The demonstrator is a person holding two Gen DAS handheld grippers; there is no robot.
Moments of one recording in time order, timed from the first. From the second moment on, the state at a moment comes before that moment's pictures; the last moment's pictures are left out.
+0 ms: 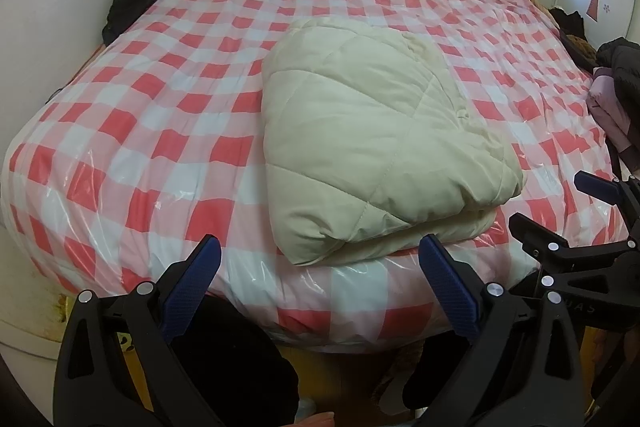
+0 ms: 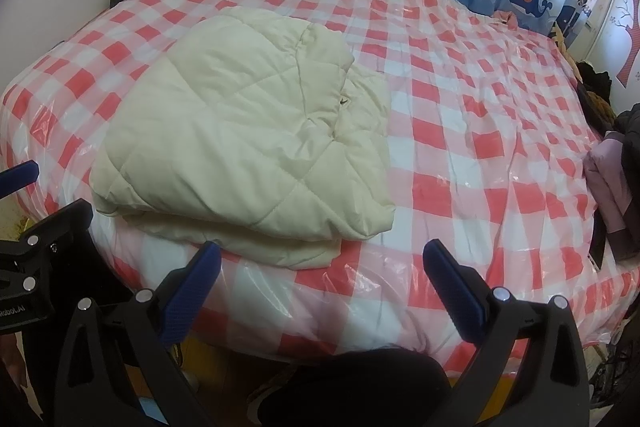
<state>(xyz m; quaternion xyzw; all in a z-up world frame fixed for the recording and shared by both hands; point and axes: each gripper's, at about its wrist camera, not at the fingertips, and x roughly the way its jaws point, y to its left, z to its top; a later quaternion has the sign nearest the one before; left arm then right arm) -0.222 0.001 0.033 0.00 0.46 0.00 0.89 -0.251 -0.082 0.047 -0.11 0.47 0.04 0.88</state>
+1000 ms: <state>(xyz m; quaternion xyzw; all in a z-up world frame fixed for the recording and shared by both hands) -0.223 -0.004 0.033 0.00 0.46 0.00 0.89 -0.249 -0.087 0.039 -0.11 0.47 0.04 0.87</state>
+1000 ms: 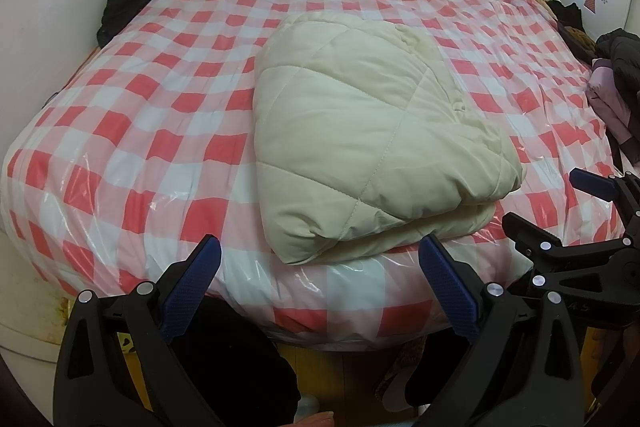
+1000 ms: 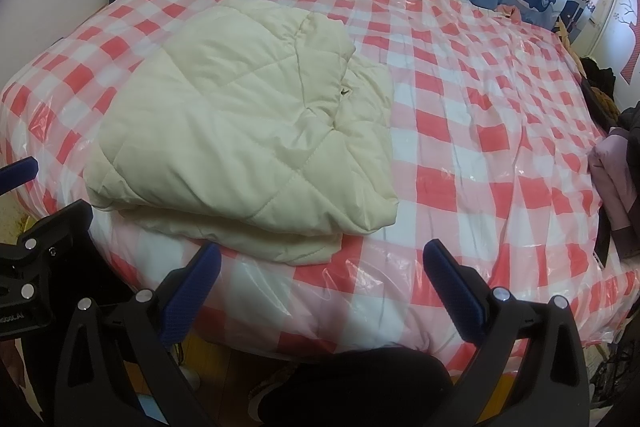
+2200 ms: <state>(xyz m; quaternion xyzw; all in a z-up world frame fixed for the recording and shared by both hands) -0.221 -0.009 0.034 0.01 0.46 0.00 0.89 -0.244 -0.089 0.029 -0.11 0.48 0.05 0.87</state>
